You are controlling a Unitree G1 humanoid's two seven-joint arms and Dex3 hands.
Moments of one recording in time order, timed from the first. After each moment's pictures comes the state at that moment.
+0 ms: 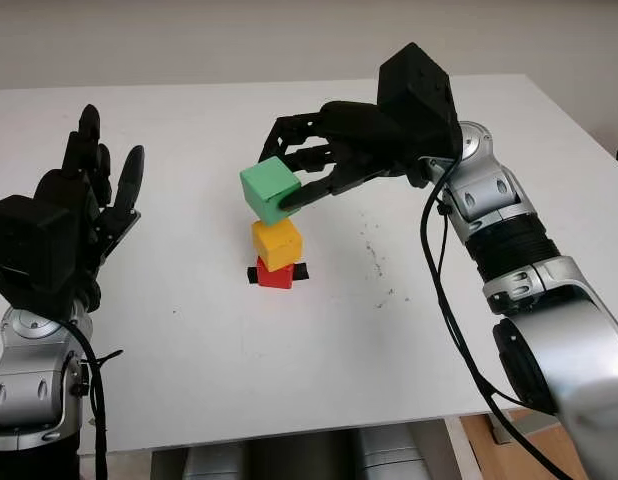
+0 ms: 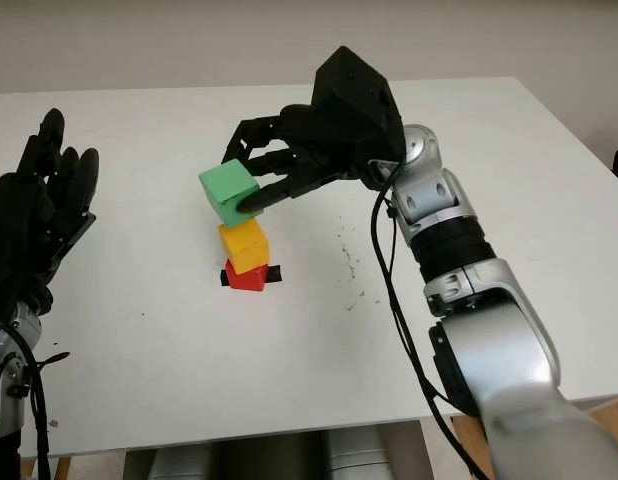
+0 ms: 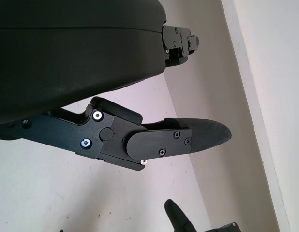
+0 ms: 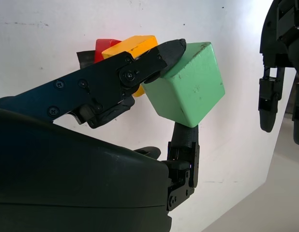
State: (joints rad) left arm -0.22 0.34 0.29 -0.35 -0.03 0.47 -0.02; right arm -1.08 -0.32 0.19 0.71 -0.05 0.11 0.82
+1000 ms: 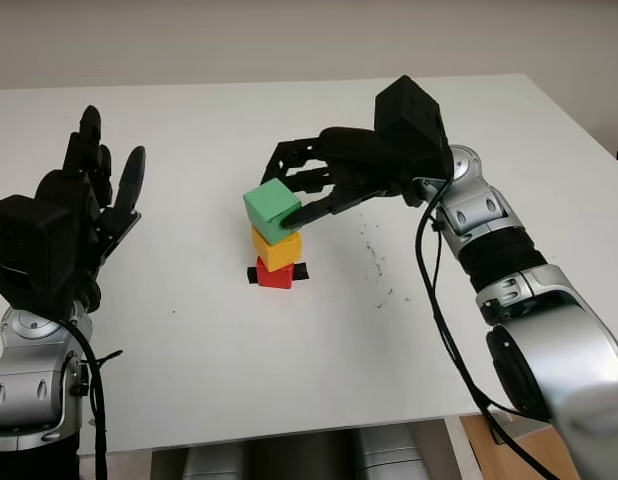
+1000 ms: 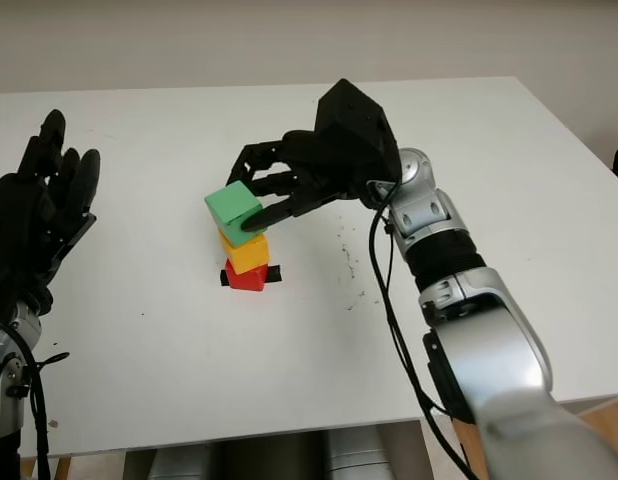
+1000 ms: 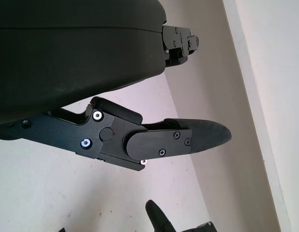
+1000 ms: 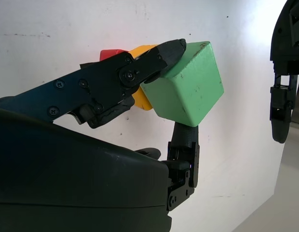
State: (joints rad) left arm -0.21 0.34 0.29 -0.35 -0.03 0.47 -0.03; right arm -1.06 -0.28 0.19 0.82 -0.05 0.03 0.83
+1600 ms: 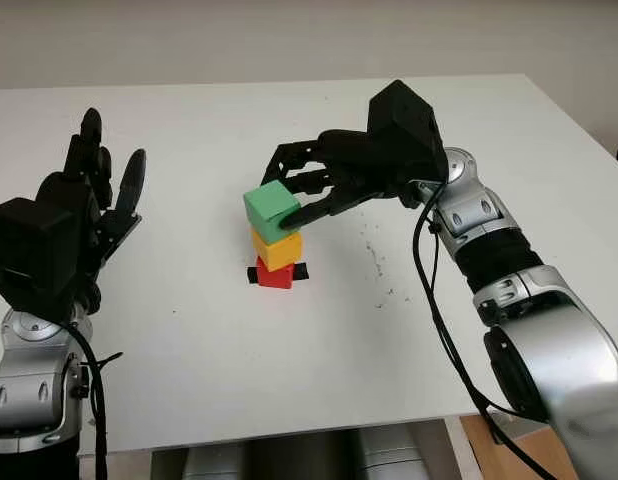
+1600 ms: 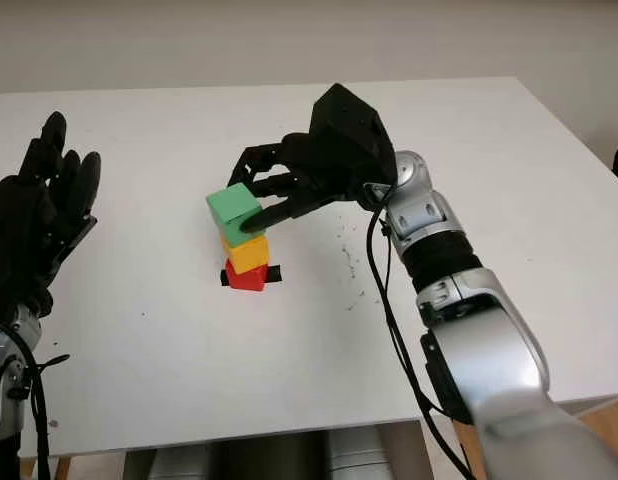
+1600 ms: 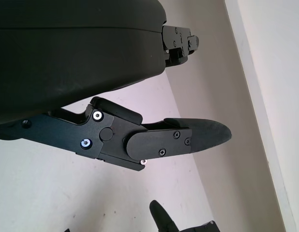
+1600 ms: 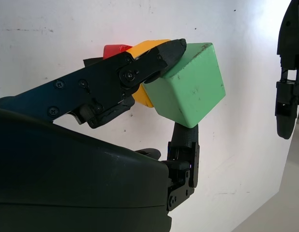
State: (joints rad) left arm -0.20 0.33 0.28 -0.35 -0.02 0.47 -0.03; right arm -1.06 -0.28 0.19 0.83 -0.08 0.02 0.81
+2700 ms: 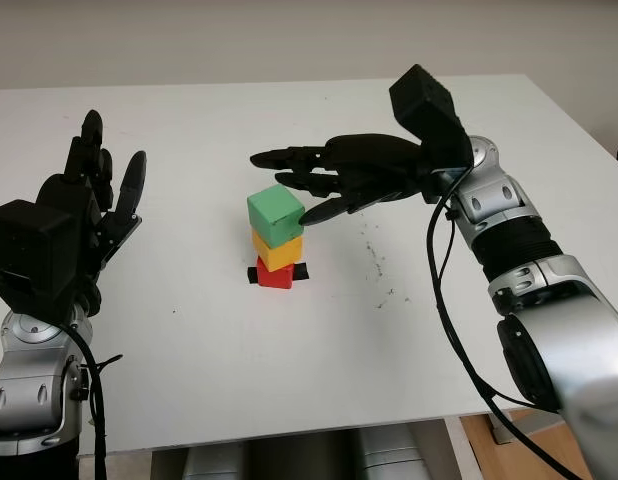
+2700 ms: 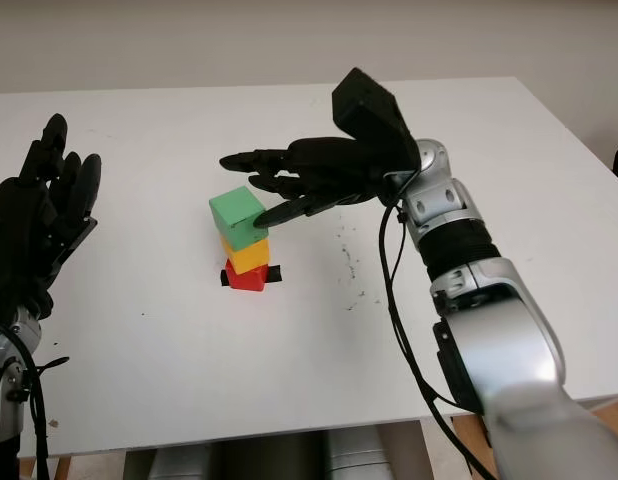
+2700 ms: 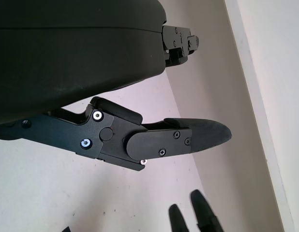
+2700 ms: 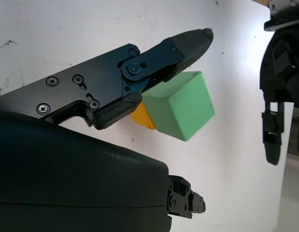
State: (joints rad) left arm -0.20 0.33 0.28 -0.36 -0.03 0.47 -0.03; right arm -1.11 -0.35 0.15 0.82 -0.01 0.10 1.05
